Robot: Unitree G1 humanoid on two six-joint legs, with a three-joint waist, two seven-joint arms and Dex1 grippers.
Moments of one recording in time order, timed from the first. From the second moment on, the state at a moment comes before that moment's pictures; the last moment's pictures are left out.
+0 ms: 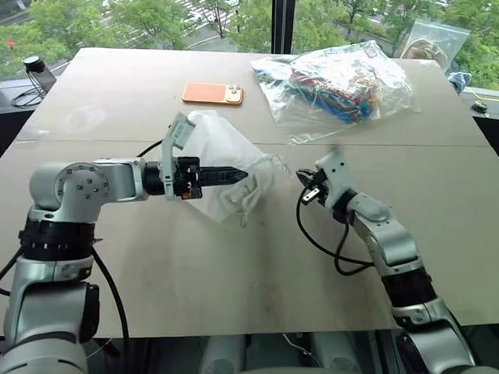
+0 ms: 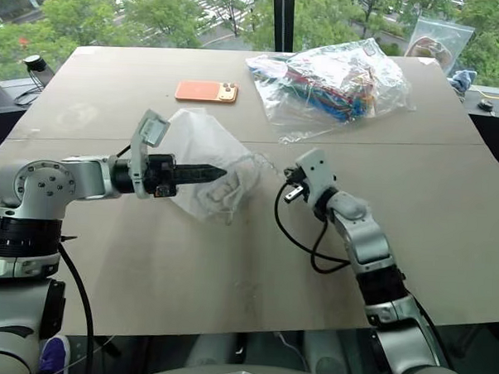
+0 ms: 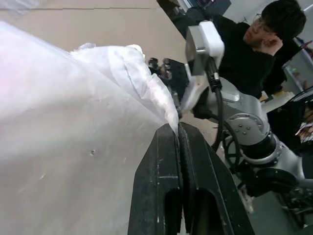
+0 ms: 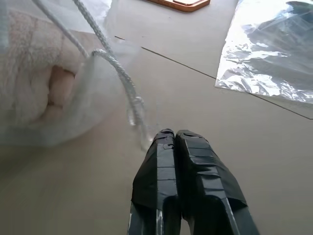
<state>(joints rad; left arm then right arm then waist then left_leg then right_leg) -0.67 0.81 0.04 0.07 -0.94 1.17 -0.97 -0.43 -0.23 0.18 -0.04 0.12 0.45 0.46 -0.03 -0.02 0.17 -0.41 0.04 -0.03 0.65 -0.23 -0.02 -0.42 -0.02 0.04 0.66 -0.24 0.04</state>
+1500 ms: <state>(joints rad) -0.86 0.78 -0.07 0.23 -0.62 1.03 -1.26 -0.52 -0.23 0.19 0.05 0.12 0.53 0.51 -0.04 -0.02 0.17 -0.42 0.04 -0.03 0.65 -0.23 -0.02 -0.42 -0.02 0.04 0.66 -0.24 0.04</state>
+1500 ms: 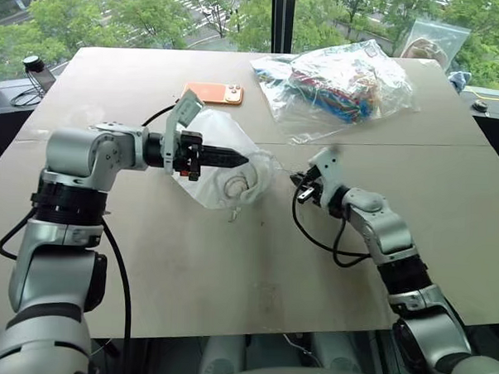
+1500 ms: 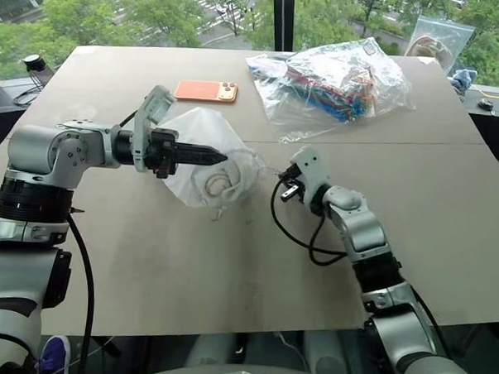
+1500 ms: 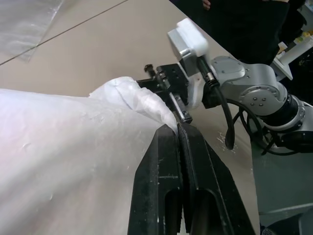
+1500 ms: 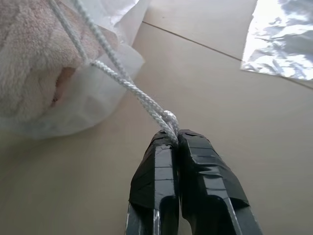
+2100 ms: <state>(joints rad) -0.37 0.89 0.18 0.03 -0.71 1.11 -1.17 -0.41 -0.28 0.14 -0.33 0.13 0.80 0.39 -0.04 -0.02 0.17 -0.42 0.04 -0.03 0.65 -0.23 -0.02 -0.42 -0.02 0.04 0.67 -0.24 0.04</state>
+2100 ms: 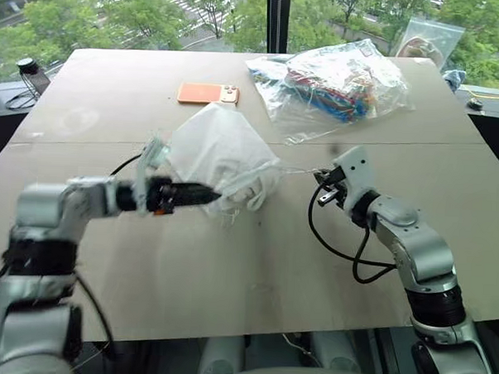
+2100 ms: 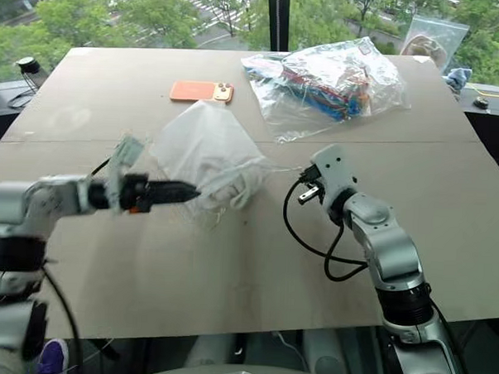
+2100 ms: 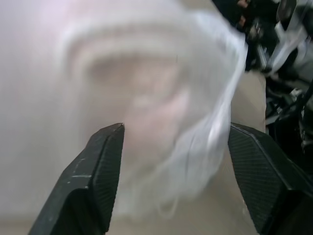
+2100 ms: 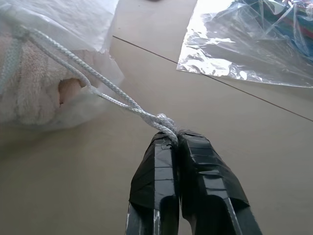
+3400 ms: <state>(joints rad) -0.54 0.69 0.25 -0.13 -0.35 0.32 -0.65 -0.72 -0.31 -0.11 -0.32 0.23 0.46 0.37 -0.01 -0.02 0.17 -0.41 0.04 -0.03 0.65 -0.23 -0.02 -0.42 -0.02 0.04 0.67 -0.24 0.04</state>
